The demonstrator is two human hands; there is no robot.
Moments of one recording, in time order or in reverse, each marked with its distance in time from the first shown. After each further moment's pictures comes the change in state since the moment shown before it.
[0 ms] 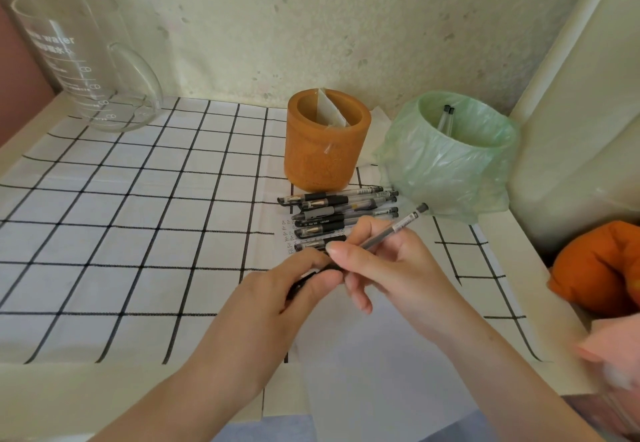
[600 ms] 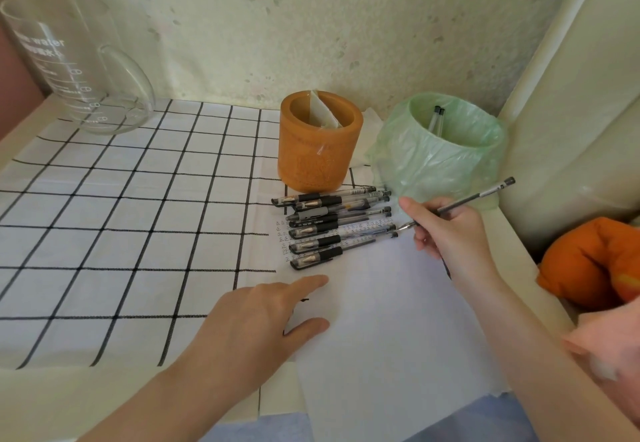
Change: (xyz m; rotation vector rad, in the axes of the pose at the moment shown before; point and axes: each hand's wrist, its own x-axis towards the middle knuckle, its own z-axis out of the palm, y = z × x) left_hand -0.001 -0.024 0.009 0.680 -0.207 0.015; right_hand 0.019 0.020 -0.084 -0.252 0.678 0.028
